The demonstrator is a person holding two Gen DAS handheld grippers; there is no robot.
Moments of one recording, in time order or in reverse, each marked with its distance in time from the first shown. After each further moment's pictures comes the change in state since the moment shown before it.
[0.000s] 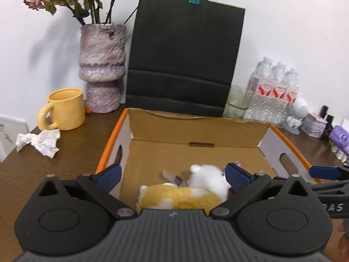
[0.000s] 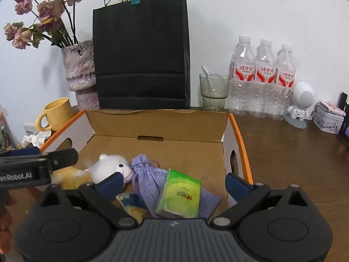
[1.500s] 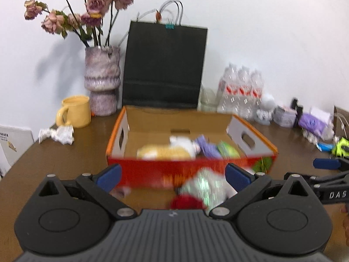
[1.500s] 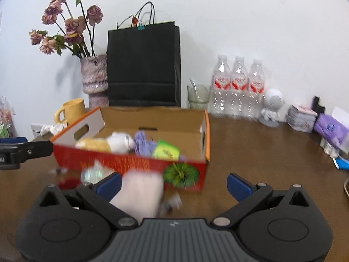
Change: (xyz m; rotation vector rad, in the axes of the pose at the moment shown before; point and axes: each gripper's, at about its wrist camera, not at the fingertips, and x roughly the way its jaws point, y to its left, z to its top) left arm -0.126 -0.013 -0.063 0.076 -0.067 -0.079; right arm -0.127 -0.024 -0.088 -0.032 -0.097 -0.013
